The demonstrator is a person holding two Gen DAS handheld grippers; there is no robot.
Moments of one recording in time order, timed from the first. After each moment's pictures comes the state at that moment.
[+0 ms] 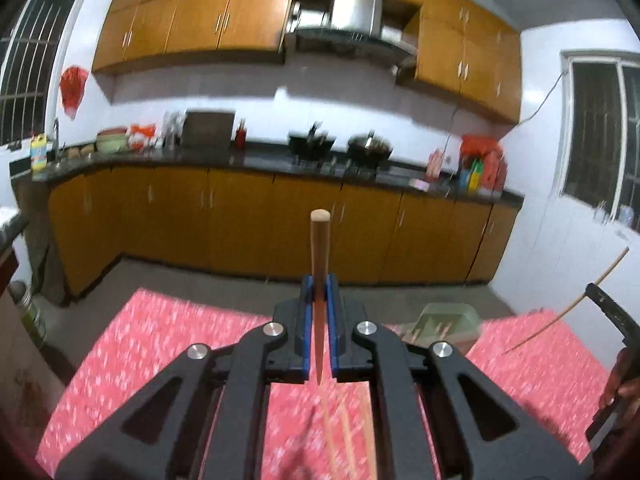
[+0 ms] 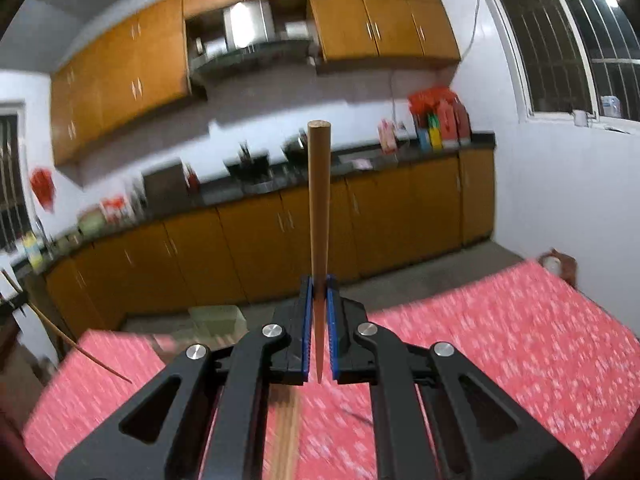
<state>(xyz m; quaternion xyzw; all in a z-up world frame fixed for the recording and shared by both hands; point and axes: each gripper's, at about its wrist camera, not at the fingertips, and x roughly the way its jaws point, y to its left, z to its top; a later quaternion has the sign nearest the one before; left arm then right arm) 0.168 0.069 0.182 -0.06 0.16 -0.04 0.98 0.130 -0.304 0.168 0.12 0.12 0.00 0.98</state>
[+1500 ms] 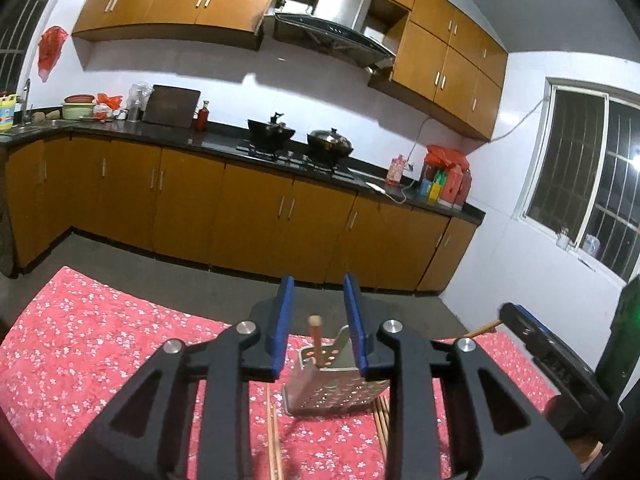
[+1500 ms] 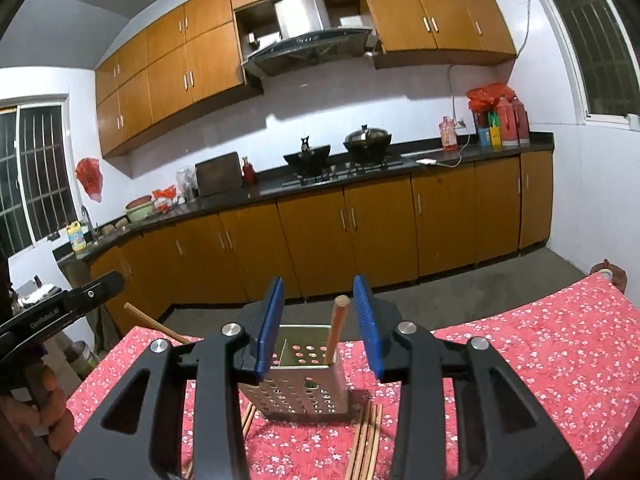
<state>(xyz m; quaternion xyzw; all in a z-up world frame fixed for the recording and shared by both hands) 0.205 0.011 0.152 -0.13 0.18 -0.10 0.97 0.154 -0.258 0.157 0.11 0.15 0.08 0.98</state>
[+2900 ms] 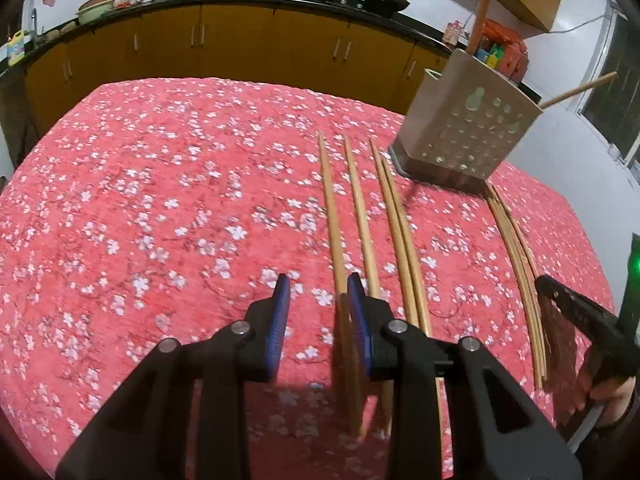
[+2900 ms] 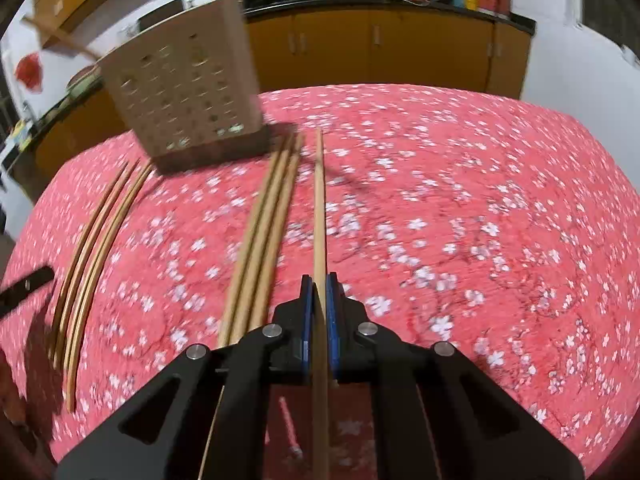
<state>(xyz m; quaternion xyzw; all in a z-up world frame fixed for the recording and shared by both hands) 0.163 0.049 -0.042 -0.09 0.44 -0.06 0.89 0.150 -0.256 -0.044 0.08 0.43 0.02 0.90</state>
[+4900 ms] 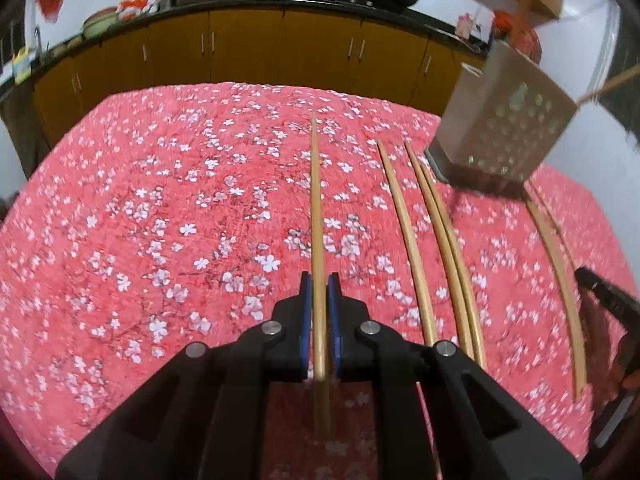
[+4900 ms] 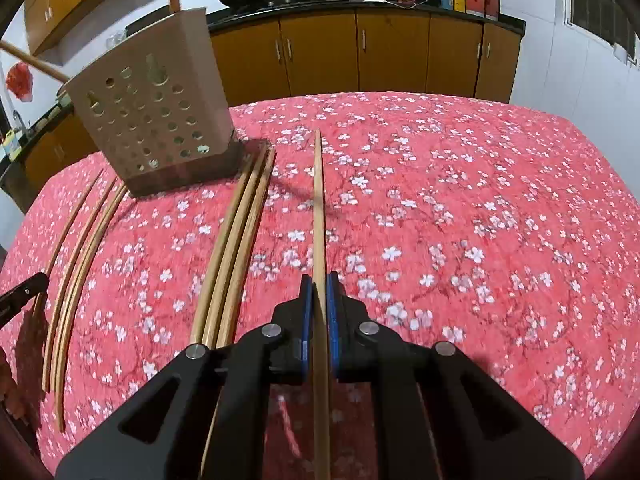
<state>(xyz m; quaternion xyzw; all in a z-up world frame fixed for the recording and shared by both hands) 0.187 0.056 -0.056 -0.05 0.44 -0.02 0.90 0.158 -0.271 -0.047 0.06 0.42 0.01 0.90</state>
